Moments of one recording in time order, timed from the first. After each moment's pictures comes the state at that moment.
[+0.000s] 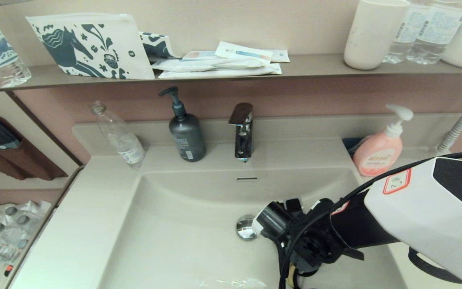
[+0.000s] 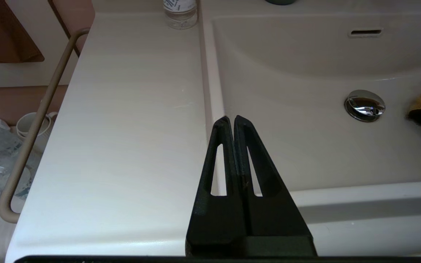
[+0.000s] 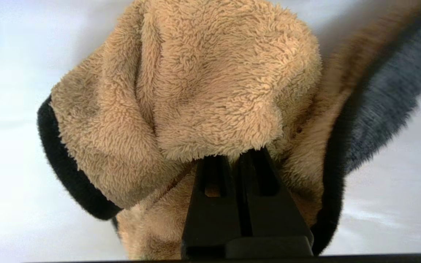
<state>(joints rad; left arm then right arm) 0.00 0.00 0.00 0.00 -0.03 0.01 0.80 2.26 -1.26 0.33 -0.56 0.68</state>
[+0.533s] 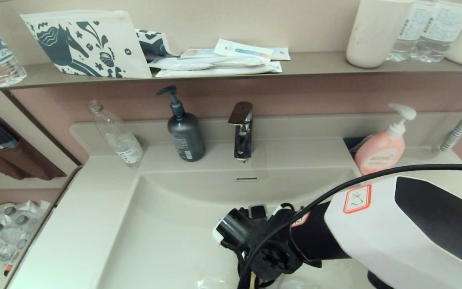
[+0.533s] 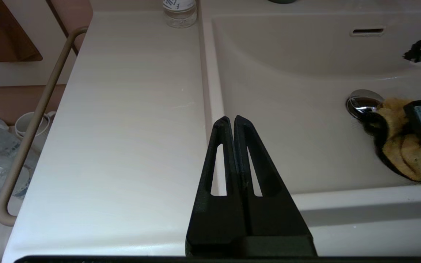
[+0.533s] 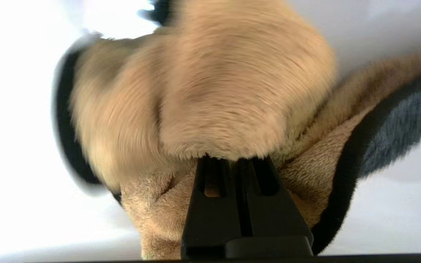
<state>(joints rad) 0.00 0.00 0.00 0.00 -0.03 0.01 0.95 2.35 -1.55 0.38 -0.46 0.76</state>
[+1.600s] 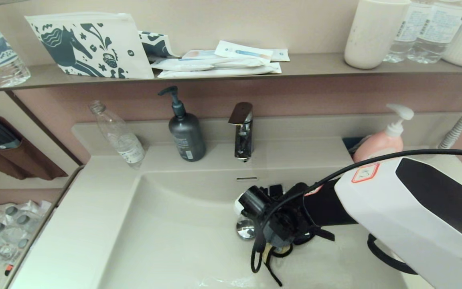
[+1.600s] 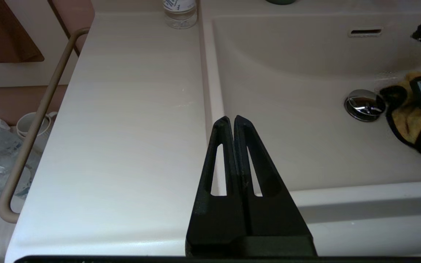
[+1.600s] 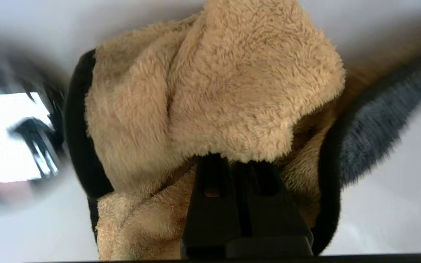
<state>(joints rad) 0.00 0.00 0.00 0.00 -0.03 0.01 0.77 2.39 -1.60 0.44 -0.63 0.66</state>
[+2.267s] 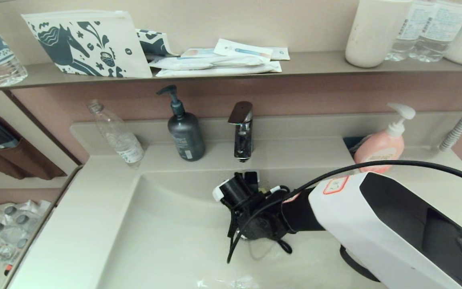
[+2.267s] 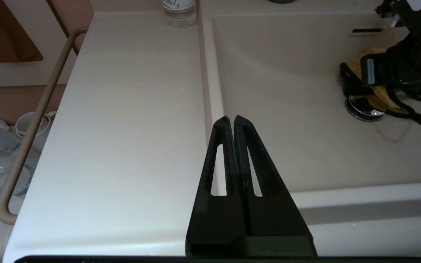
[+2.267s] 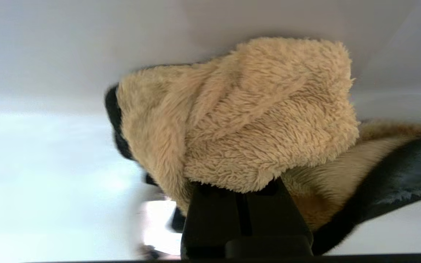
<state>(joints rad) 0.00 0.00 0.00 0.00 -0.03 0.01 0.84 2.49 -1.79 0.10 -0.64 0.55</state>
